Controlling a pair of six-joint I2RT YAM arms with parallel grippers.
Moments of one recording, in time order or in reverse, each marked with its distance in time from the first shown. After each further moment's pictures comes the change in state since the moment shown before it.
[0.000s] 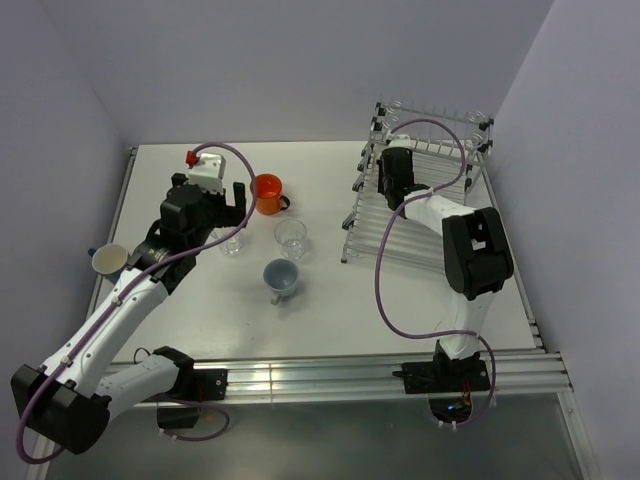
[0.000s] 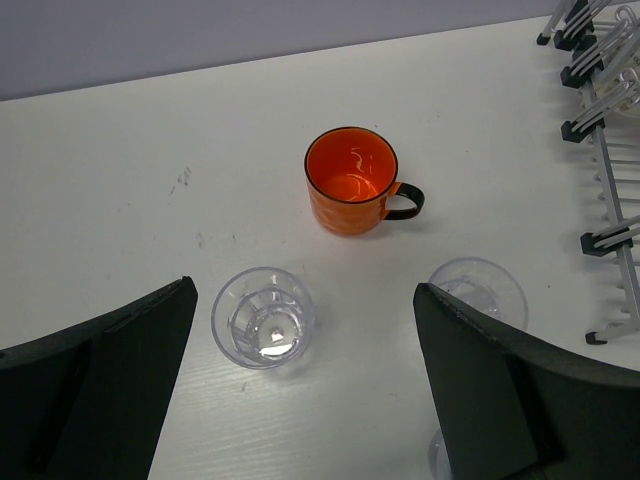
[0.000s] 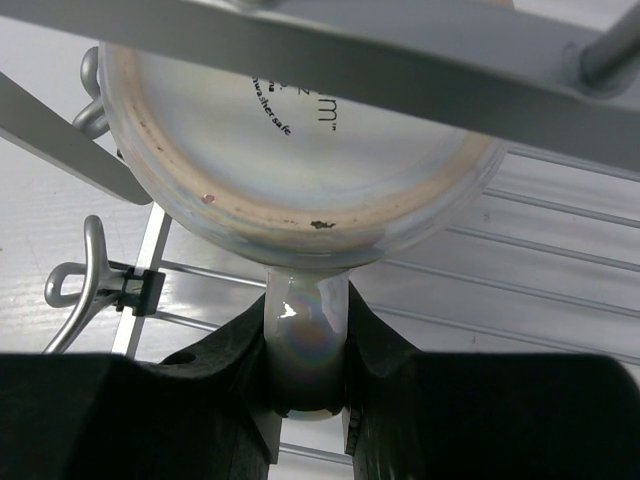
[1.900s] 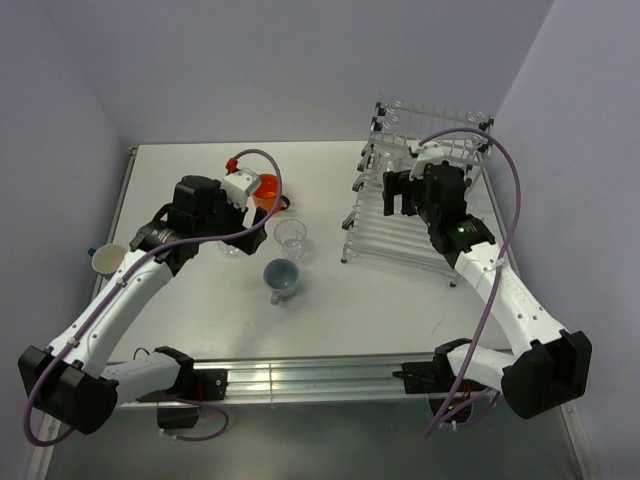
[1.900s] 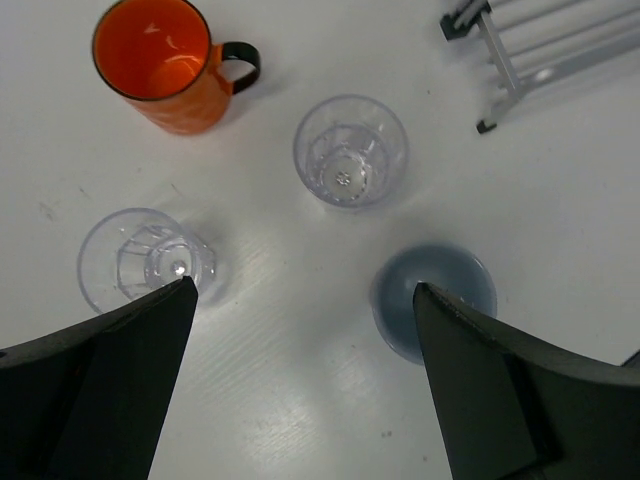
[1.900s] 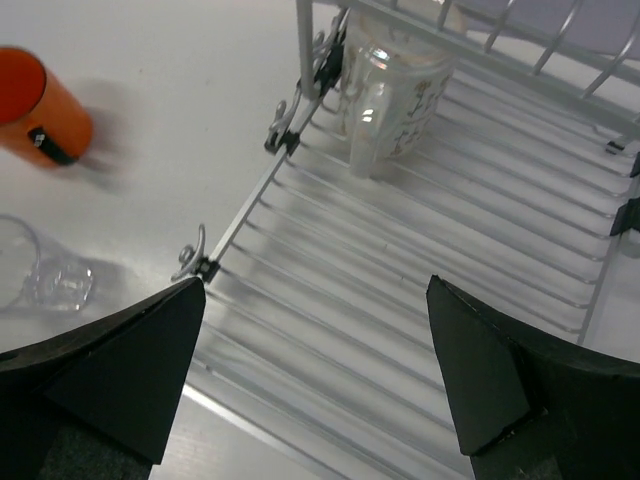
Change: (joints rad) left arm 0.013 0.109 0.139 -0.326 0.420 0.160; right arm 0.038 -0.740 -0.243 -0.320 -0.204 -0.098
